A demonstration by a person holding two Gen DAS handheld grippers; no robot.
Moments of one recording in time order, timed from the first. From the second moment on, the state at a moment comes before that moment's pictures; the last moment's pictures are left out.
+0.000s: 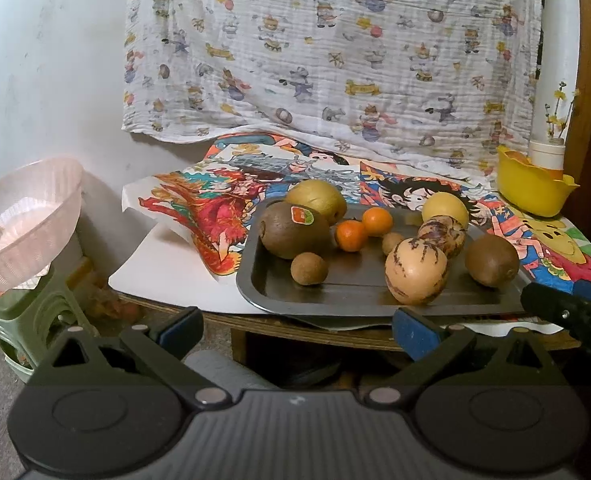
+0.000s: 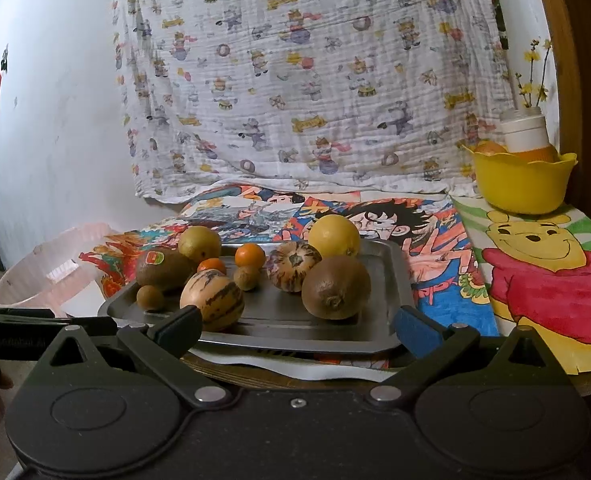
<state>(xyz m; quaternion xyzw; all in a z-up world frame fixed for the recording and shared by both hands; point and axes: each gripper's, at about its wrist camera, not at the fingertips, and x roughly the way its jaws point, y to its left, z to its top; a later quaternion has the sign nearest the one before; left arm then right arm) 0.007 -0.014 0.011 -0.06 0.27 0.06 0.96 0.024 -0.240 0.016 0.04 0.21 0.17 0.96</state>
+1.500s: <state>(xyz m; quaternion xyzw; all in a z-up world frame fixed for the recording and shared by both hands) 0.005 -0.011 0.007 -0.07 0.28 0.06 0.96 0.022 -0.235 0.014 0.03 0.21 0.18 0.96</state>
